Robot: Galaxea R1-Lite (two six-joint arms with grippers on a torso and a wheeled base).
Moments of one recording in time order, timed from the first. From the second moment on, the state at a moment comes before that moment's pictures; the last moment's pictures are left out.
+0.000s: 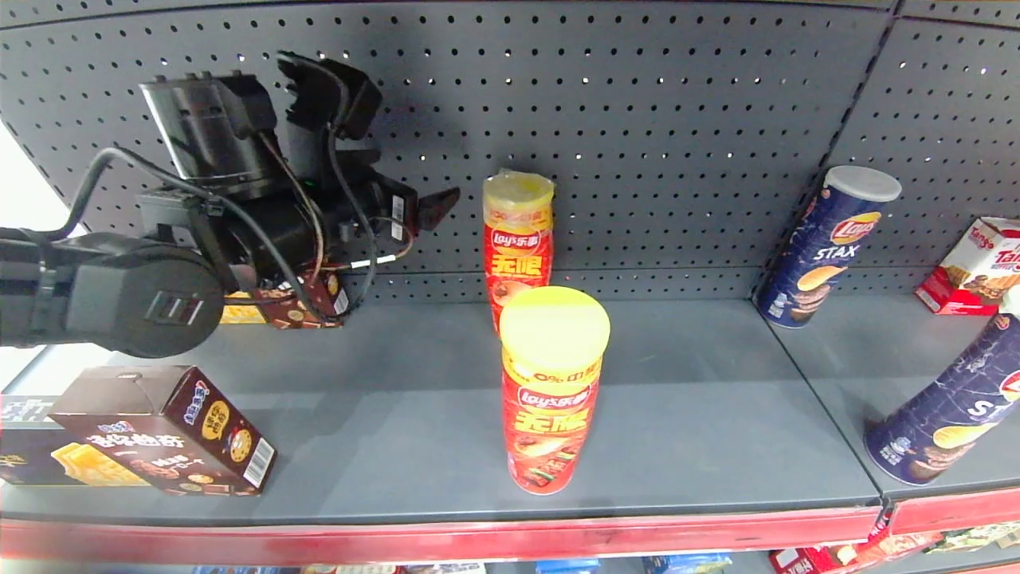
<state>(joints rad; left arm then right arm) -0.34 1.79 -1.25 -0.61 -0.04 0.26 0.00 0.00 0.00 0.00 -0.05 0.00</state>
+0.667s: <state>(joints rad) -0.34 1.49 -1.01 -0.55 0.03 0.26 0.00 0.00 0.00 0.00 -0.01 0.01</state>
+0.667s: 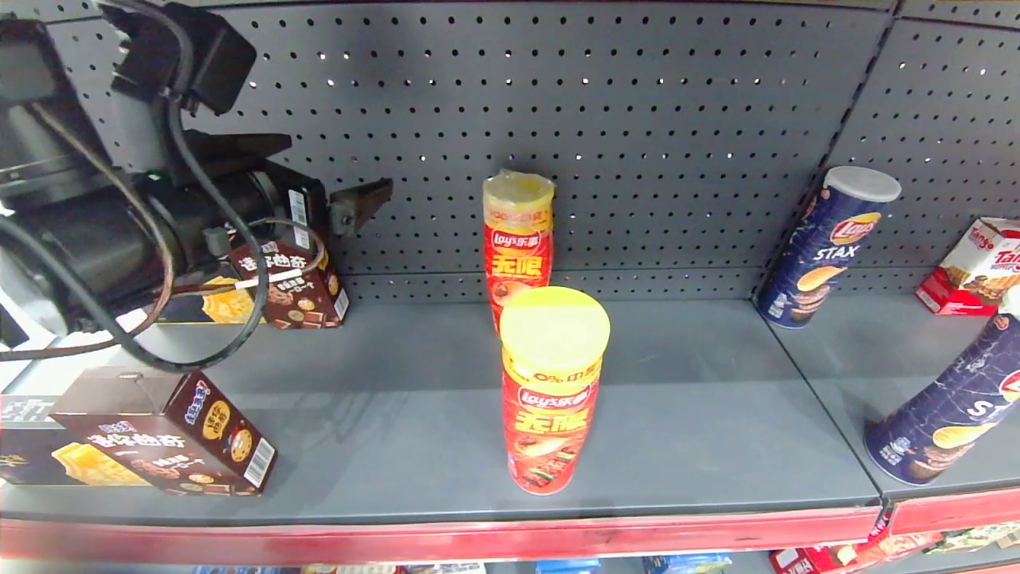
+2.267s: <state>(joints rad) -0.33 1.36 -0.85 -0.65 0.03 0.25 0.68 1.36 -0.80 -0.28 -0.03 -0.08</state>
